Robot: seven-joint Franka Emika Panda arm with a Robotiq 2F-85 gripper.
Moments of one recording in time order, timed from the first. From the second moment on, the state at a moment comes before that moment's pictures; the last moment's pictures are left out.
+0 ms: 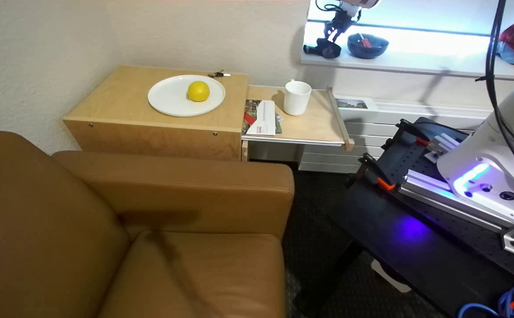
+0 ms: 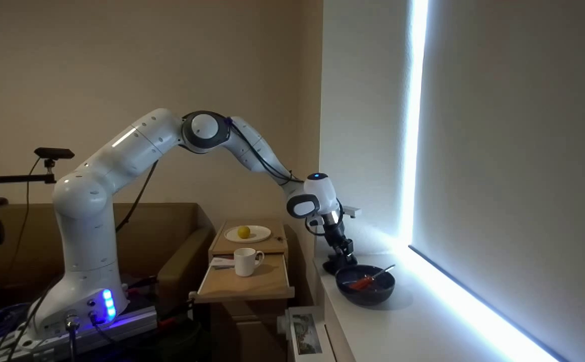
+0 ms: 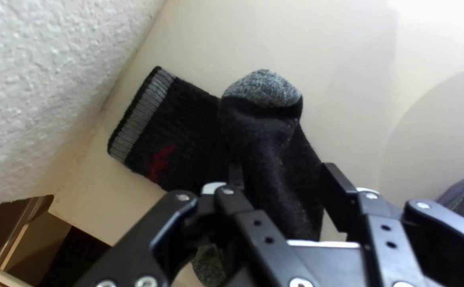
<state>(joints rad) -0.34 0.83 -0.20 -1.60 0.49 2.80 2.57</state>
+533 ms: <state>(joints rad) -0.44 0.67 -0.11 -1.68 0.52 2.69 2.34</state>
